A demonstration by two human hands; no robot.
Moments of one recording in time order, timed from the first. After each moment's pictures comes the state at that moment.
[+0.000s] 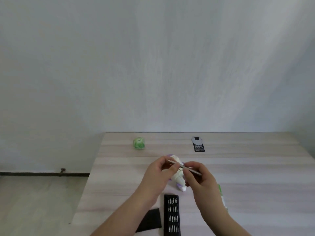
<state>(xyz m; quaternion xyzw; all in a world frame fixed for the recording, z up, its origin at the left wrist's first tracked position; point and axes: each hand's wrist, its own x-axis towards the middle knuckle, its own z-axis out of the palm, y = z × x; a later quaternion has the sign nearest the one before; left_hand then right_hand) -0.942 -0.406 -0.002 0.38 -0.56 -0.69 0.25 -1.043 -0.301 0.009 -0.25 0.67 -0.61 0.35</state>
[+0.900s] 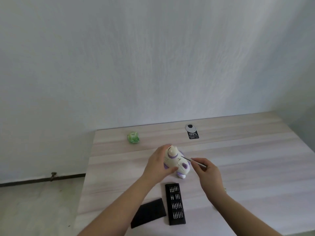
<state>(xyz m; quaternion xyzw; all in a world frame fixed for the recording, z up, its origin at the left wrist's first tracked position) -0.950 -0.465 -0.099 0.29 -0.86 -0.39 0.15 -1.064 -0.306 -0.057 -0.18 0.78 -0.53 0.27</state>
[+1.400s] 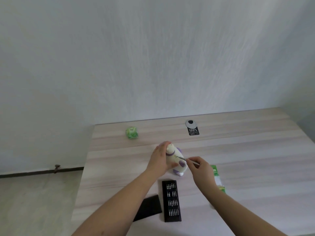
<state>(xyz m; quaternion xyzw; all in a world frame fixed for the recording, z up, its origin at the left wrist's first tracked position) -0.988 -0.465 -0.142 0.34 -0.85 -0.38 0.11 -1.089 -0.316 -0.101 -0.18 0.82 -0.45 0.31</state>
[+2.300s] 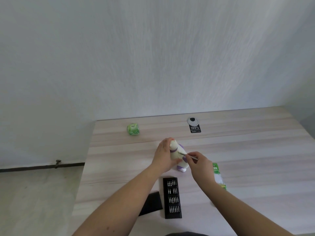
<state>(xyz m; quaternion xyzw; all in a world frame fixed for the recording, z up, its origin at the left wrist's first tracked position) -1.001 -0.462 -0.149 0.36 -0.84 -0.40 0.13 -1.088 -0.329 -0.100 -0.22 0.85 -0.40 0.28</state>
